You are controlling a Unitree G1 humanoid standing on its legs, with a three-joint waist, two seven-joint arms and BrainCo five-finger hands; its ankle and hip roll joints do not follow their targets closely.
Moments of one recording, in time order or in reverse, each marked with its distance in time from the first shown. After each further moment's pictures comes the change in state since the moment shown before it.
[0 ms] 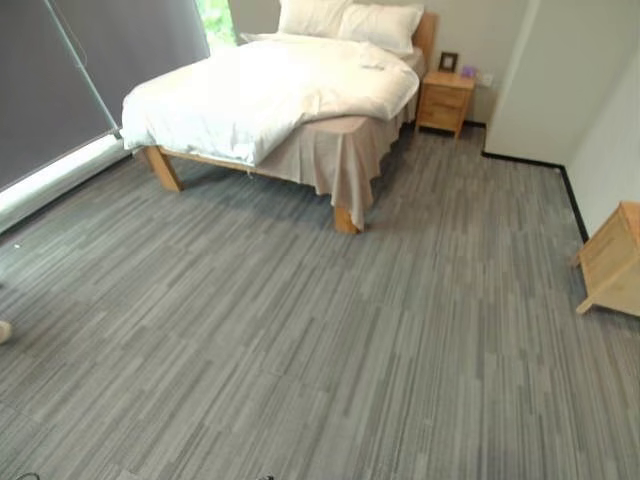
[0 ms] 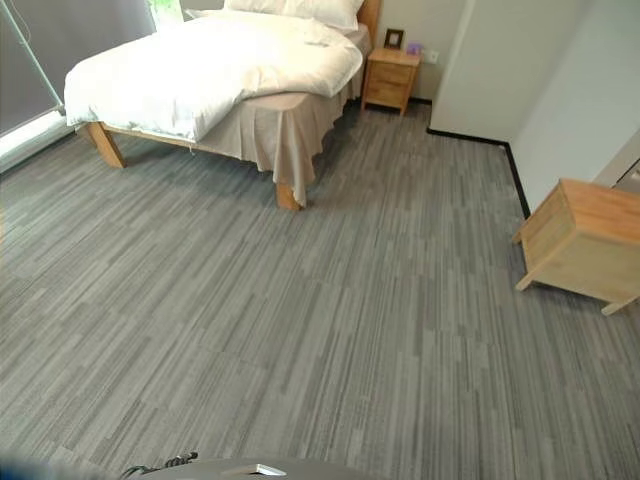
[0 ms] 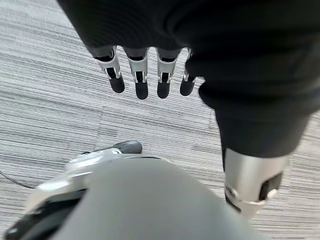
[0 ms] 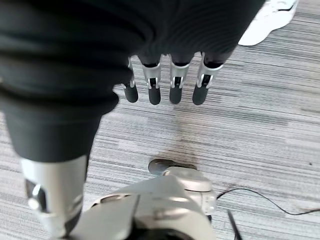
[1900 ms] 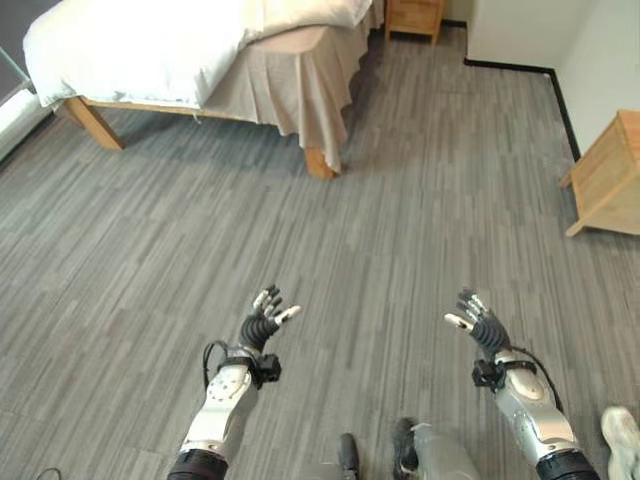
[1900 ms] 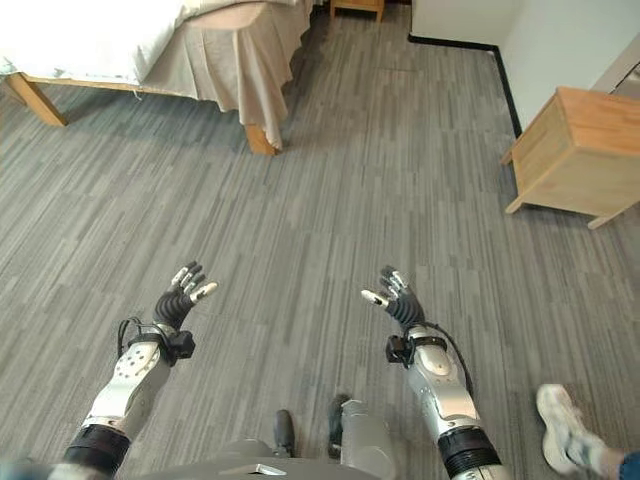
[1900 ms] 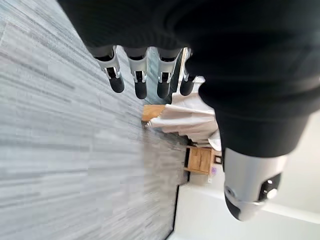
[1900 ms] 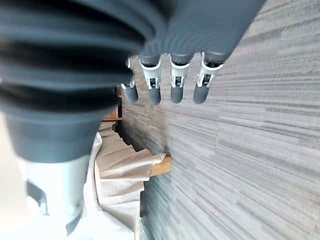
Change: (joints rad) left arm 0.002 0.161 0.136 -1.113 -0.286 -0.002 0.121; right arm -0.049 -0.097 -0.006 -1.215 0.118 -0.034 -0.095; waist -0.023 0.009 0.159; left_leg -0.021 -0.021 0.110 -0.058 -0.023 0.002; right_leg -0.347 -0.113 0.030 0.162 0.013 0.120
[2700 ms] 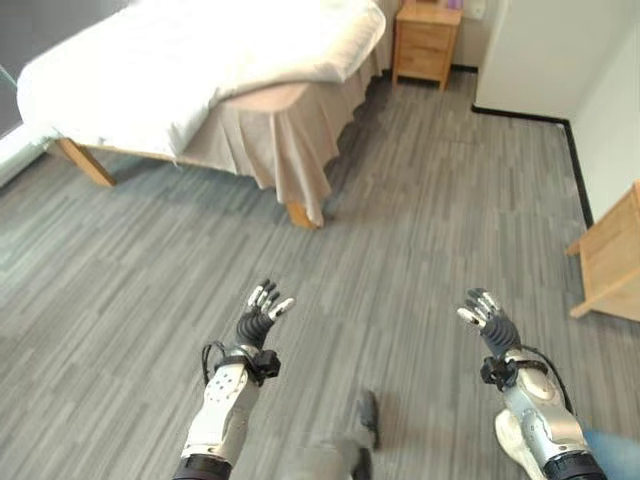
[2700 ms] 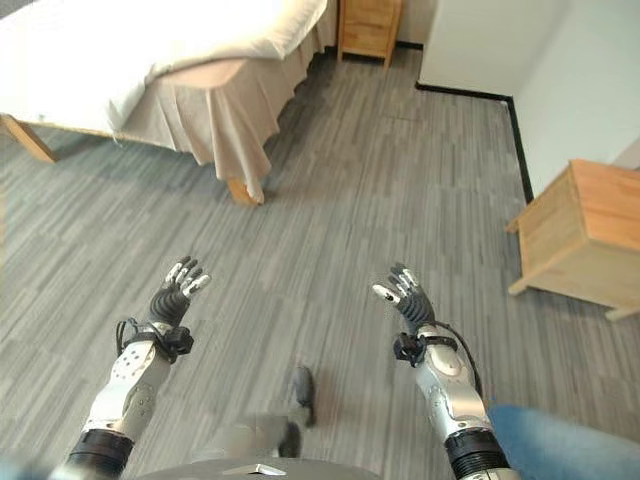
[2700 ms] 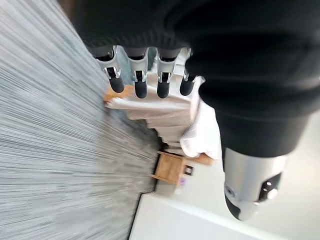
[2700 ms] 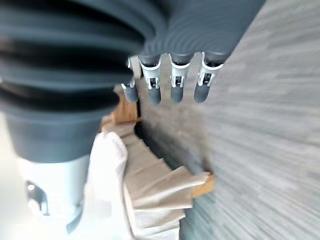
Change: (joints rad) left arm 0.070 -0.047 0.069 -0.174 -0.055 0.049 -0.013; right arm 0.002 -0.010 0.029 -0.034 0.075 0.052 0.032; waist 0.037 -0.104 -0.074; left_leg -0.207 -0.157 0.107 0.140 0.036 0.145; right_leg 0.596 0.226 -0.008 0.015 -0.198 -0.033
